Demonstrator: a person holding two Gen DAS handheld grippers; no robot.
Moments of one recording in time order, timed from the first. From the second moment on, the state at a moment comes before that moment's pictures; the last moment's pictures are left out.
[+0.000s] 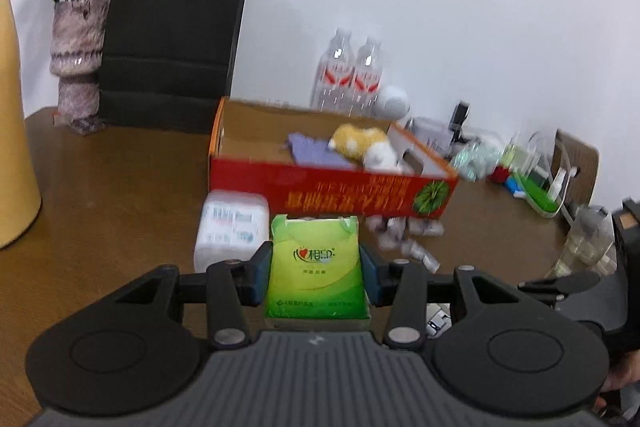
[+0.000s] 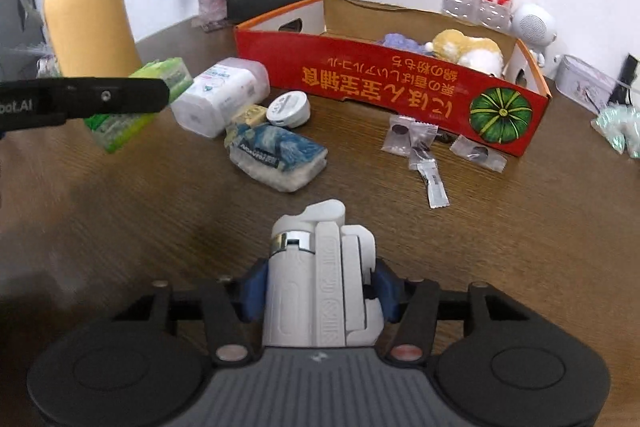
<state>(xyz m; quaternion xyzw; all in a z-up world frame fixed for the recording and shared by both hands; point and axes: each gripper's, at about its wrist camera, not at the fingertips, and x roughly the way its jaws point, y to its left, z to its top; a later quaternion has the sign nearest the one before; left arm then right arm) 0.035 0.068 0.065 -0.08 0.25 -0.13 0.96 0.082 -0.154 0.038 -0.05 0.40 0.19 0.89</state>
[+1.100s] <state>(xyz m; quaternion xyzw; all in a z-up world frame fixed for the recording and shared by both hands) 0.381 0.080 0.076 -0.13 0.40 -0.07 0.90 0.434 -0.155 0.059 0.14 0.44 0.13 0.88</state>
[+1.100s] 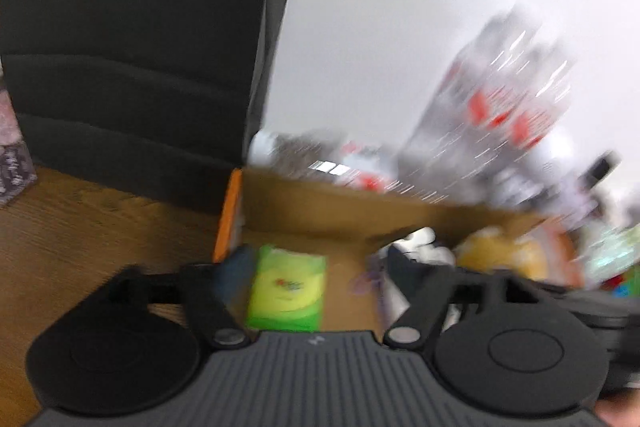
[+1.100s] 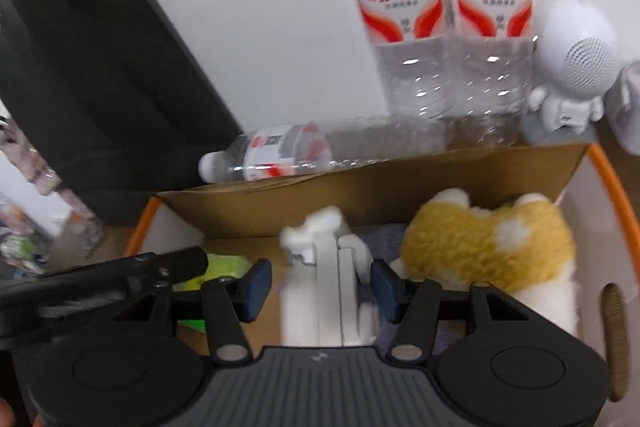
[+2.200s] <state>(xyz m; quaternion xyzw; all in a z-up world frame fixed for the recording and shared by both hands) -0.010 0.032 0.104 -0.01 0.16 0.00 0.99 0.062 -0.182 0.154 0.00 0.23 0.06 0.97</state>
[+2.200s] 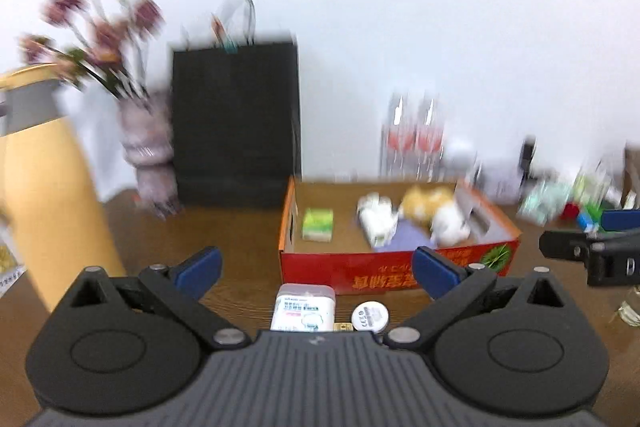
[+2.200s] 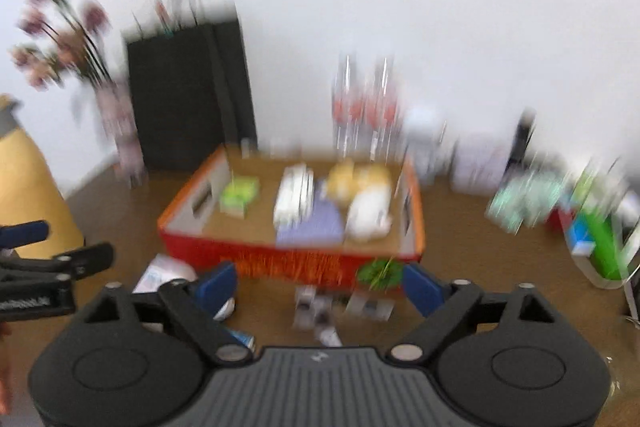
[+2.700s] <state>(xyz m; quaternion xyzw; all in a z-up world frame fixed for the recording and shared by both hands) -0.081 0.034 0.001 -0.04 0.31 -0.01 0.95 -0.040 -0.173 0.018 0.03 0.33 0.06 0.94</state>
